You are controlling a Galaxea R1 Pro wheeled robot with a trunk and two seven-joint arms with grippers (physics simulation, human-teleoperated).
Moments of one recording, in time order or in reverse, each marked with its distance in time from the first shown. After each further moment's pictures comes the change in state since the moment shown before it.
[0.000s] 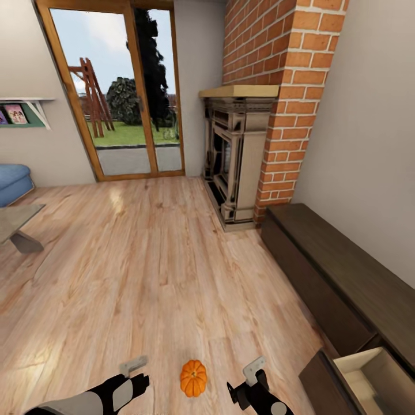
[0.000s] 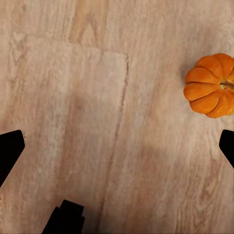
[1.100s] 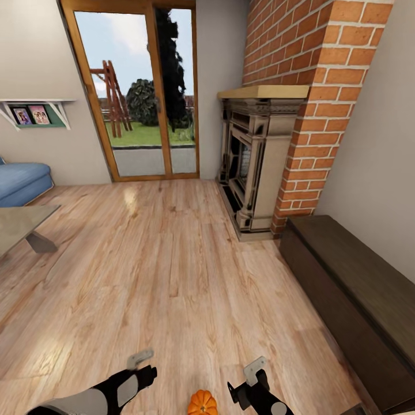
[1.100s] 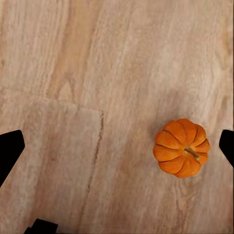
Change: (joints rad) left arm -0.005 -0.016 0.002 -0.026 -0.001 -0.027 -0.062; right arm 0.000 -0.001 0.001 0.001 0.000 0.001 -0.008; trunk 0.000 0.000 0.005
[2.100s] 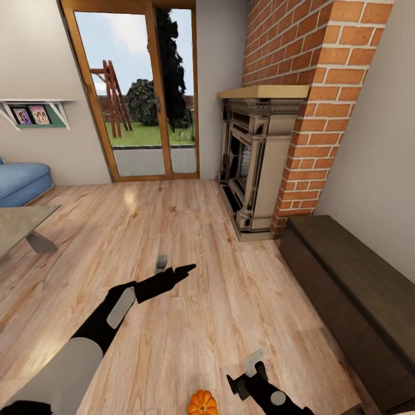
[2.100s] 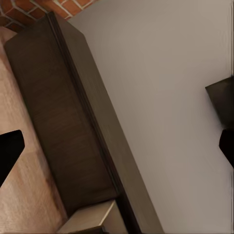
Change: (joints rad) left arm -0.066 0.073 0.194 -0.743 0.040 0.552 -0.887; right arm -0.036 -0.006 0.001 0.001 -0.001 0.013 0.038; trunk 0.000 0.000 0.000
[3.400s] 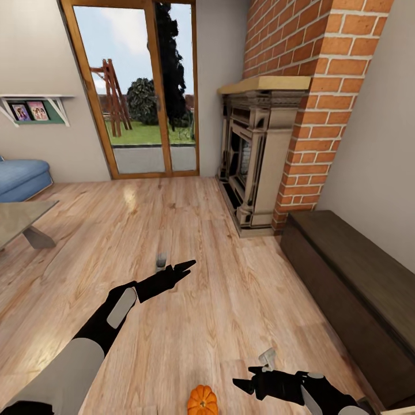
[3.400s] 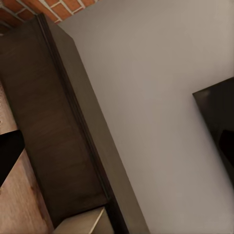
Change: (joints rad) left arm 0.002 -0.009 0.001 0.004 0.068 -0.006 -0.028; right arm -0.051 -0.183 0.003 -0.031 -0.358 0.244 0.807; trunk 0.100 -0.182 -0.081
